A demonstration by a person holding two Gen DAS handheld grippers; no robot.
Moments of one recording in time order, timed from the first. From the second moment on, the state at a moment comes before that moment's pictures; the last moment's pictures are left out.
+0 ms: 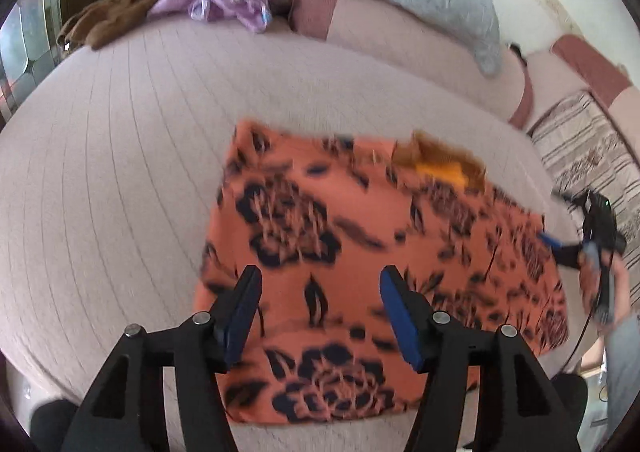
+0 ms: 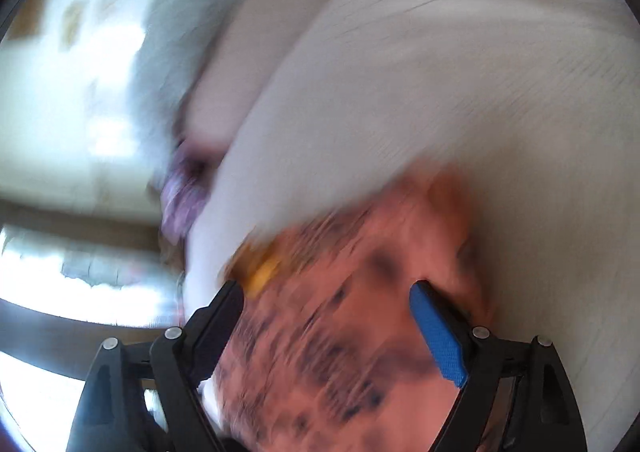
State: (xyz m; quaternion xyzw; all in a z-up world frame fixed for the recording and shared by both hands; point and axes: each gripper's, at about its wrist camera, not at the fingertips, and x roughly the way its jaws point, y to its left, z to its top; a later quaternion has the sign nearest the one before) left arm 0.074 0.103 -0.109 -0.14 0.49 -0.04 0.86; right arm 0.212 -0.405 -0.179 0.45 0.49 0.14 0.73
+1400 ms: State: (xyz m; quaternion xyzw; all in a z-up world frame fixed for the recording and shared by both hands) left arm 0.089 -0.040 -0.146 0.01 0.51 -0.07 0.86; right arm 0.003 -0.387 -0.180 0.46 0.48 0.02 0.75
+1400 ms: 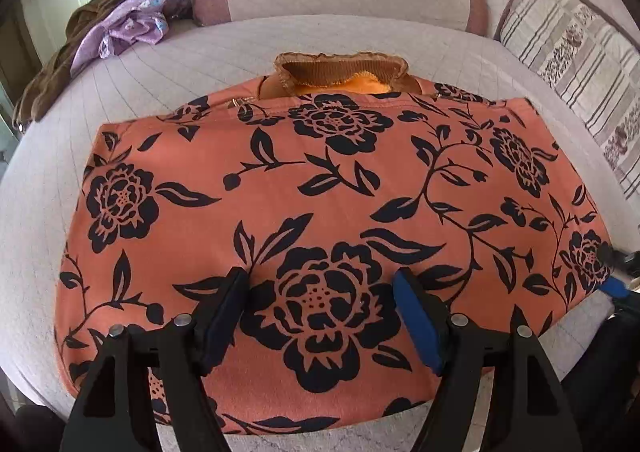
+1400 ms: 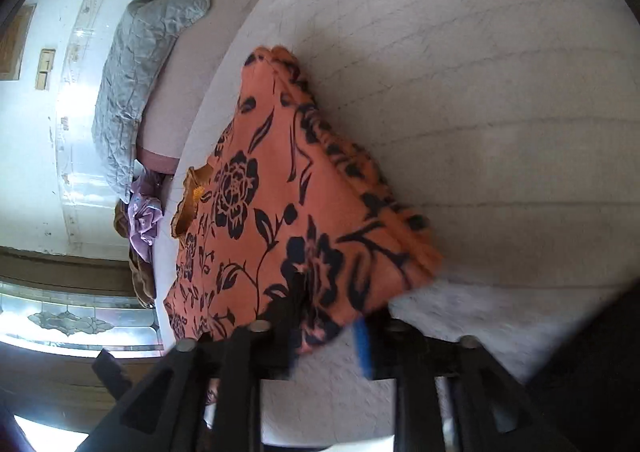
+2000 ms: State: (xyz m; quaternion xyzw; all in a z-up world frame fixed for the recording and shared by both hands) left arm 0.096 -0.034 -0.150 -0.01 0.50 -0.08 0.86; right arm 0.131 -0.394 -0.167 0.29 0.54 0.11 0.78
